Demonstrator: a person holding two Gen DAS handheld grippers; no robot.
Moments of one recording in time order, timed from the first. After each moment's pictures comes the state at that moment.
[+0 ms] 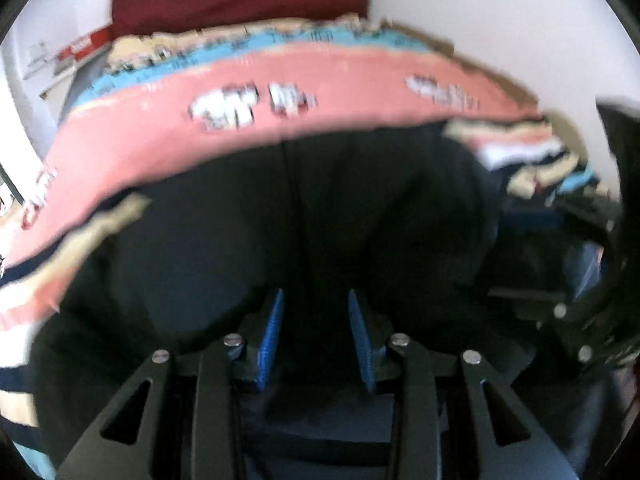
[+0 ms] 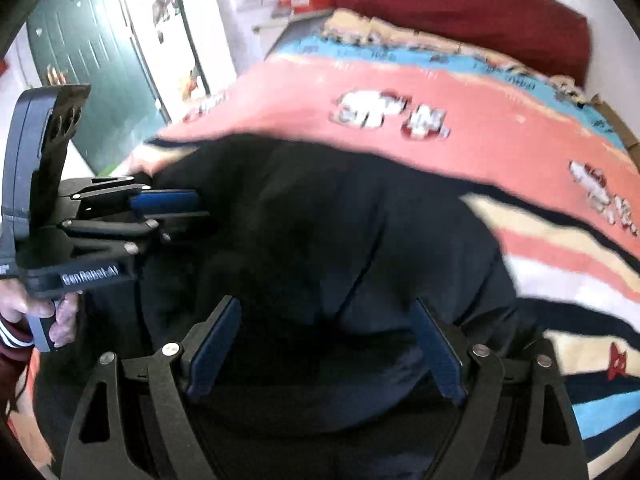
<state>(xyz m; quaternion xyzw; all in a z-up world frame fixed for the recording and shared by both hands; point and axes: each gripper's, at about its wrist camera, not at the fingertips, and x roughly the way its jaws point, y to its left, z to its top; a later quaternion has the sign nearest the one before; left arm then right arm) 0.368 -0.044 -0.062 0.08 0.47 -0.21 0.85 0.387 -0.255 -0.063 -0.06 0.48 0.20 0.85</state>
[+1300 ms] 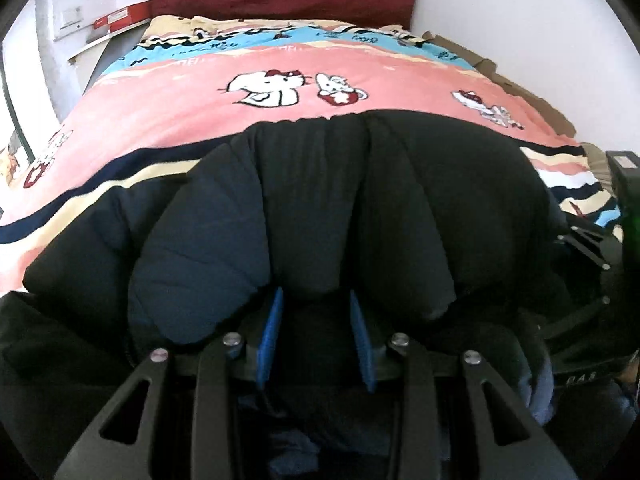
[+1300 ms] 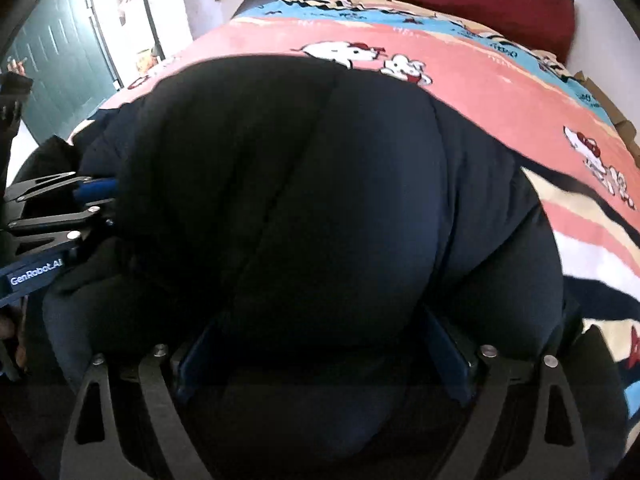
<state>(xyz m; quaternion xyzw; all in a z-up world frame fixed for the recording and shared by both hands) 0.405 -0.017 -0.094 0.03 0.46 -0.16 0.87 0.421 -0.245 -0.126 -0.09 0.50 0.13 0.85</state>
